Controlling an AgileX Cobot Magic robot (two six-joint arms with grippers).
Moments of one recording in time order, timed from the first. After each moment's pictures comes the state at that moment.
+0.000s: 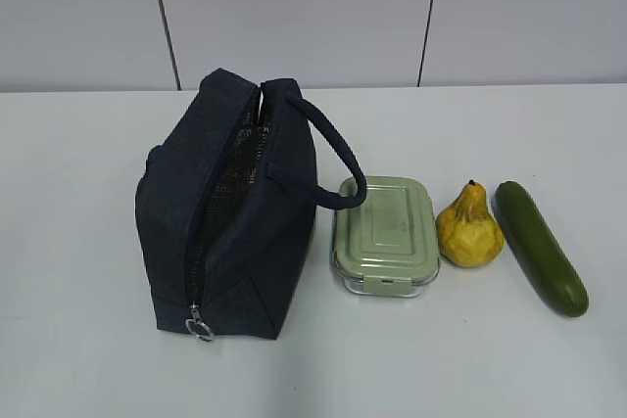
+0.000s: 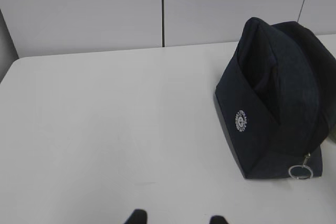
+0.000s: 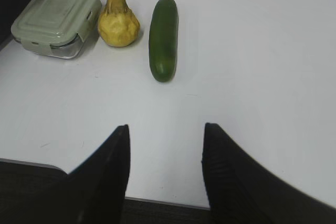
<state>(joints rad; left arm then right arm) -0.15 -0.02 -0.53 0.01 1.12 0.00 0.11 -0.02 -0.50 -0.05 1.15 -0.02</state>
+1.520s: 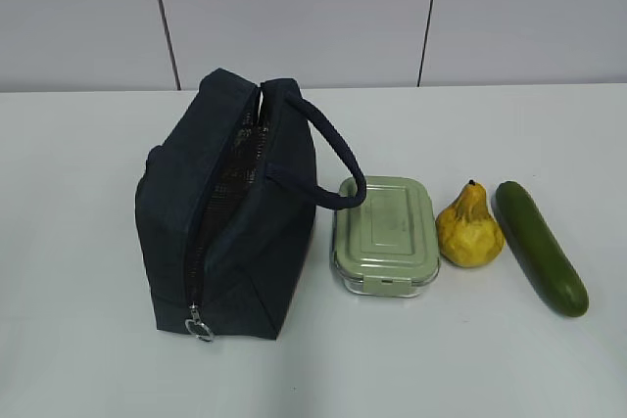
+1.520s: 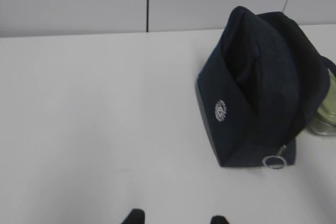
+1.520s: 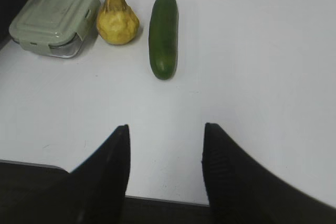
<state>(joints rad) -0.15 0.08 -0.54 -0.07 1.11 0.00 0.11 0.04 -0.50 -0.05 1.14 0.00</state>
